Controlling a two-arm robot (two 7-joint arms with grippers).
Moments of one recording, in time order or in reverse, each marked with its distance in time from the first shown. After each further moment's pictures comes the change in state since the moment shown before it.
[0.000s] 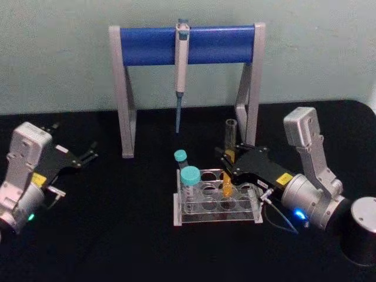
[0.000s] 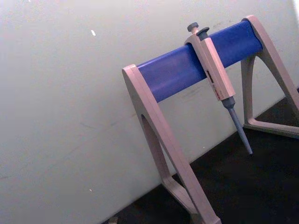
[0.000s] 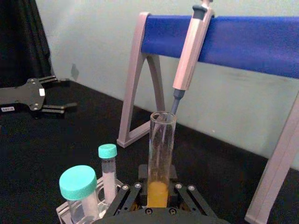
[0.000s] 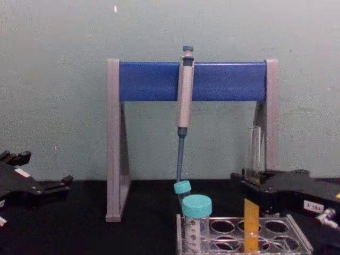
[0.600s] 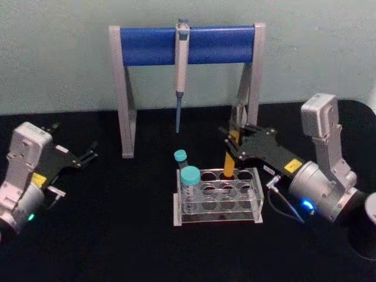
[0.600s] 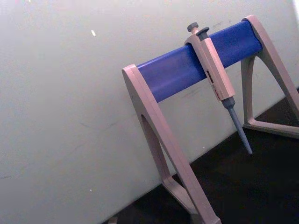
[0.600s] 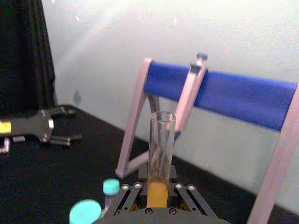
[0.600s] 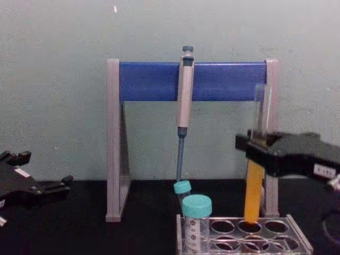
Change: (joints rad) left arm 0.000 0.000 0.000 0.000 0.000 0.000 0.000; right arm -0.037 0.003 0.051 -0.103 -0.019 -0.055 0.005
